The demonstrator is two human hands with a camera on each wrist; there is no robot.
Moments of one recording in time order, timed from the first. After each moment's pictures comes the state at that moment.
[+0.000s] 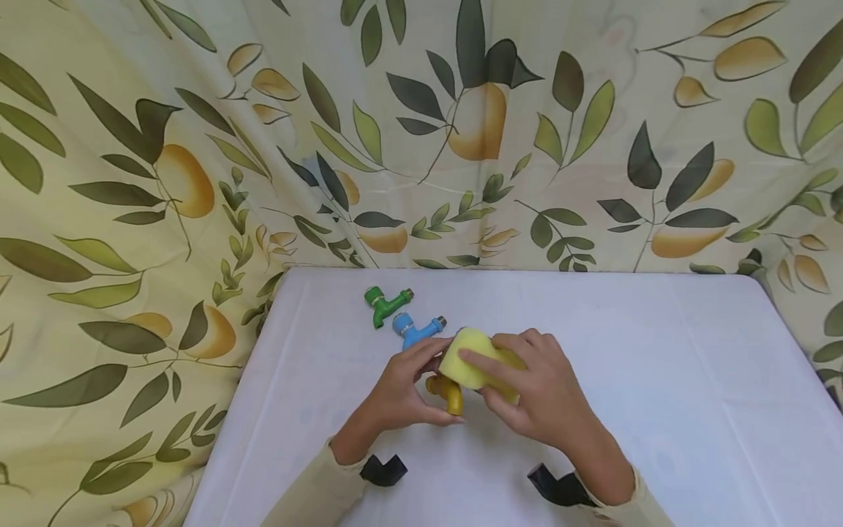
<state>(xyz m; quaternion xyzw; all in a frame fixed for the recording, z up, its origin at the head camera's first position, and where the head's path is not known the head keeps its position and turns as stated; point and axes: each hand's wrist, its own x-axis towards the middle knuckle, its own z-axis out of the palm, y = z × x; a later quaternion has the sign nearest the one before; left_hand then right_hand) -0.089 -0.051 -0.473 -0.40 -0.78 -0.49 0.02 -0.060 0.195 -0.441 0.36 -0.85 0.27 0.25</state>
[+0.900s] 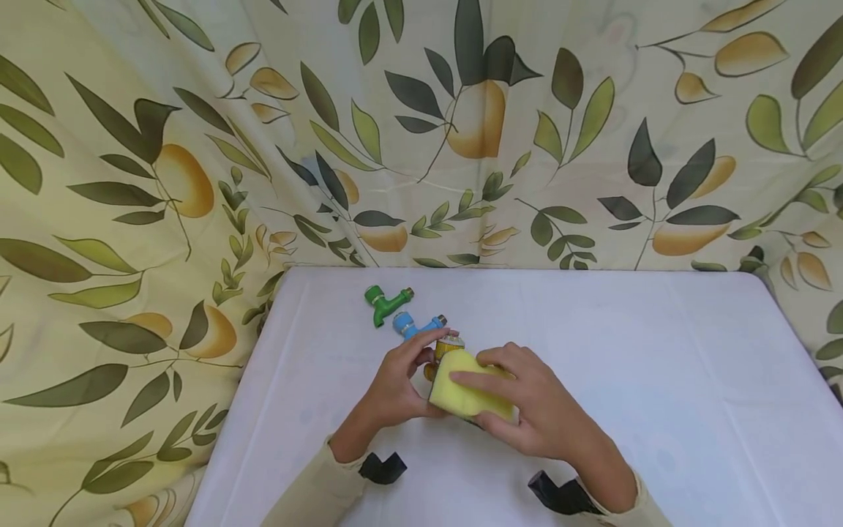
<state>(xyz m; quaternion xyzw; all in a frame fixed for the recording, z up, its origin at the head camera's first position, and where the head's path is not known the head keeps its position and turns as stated) -0.088 -0.053 -0.469 -0.38 -0.78 -0.50 0.03 -0.055 0.195 -0.445 0.38 -0.84 0.33 0.20</state>
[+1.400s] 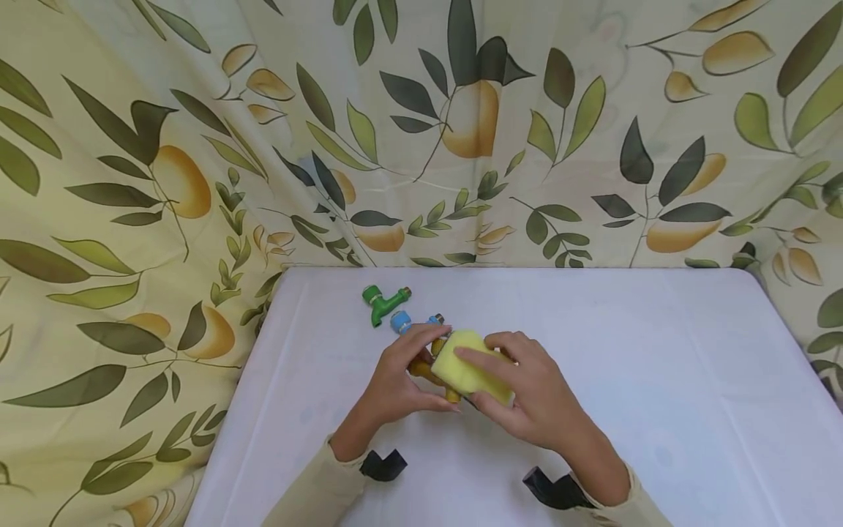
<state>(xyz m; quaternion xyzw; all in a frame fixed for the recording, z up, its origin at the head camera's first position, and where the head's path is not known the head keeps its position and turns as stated) -0.087 -0.050 -0.472 -0.37 -0.79 -0.49 0.07 -0.047 0.192 -0.438 0.32 -0.87 0.31 0.19</state>
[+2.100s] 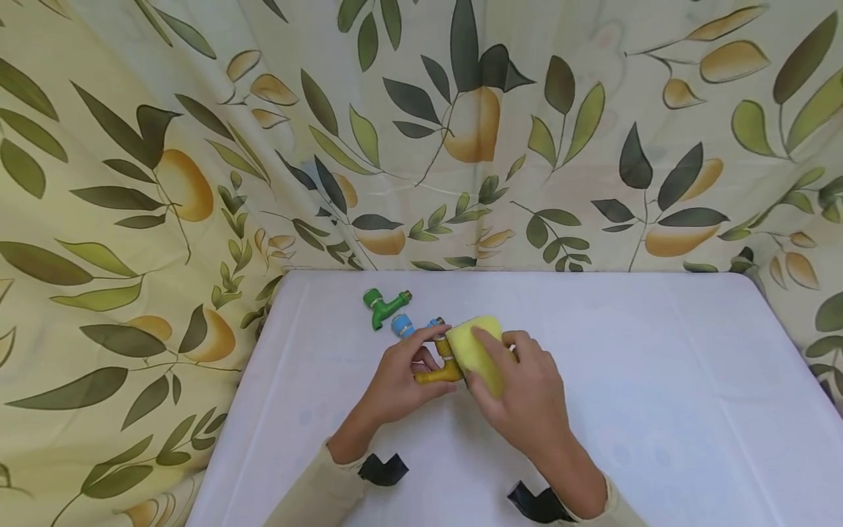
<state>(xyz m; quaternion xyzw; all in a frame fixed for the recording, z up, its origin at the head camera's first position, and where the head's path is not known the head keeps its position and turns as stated) -0.089 -0.047 -0.464 -0.31 -0.81 -0.49 0.01 -0.043 0.164 -0.441 0.19 -0.91 0.23 0.28</state>
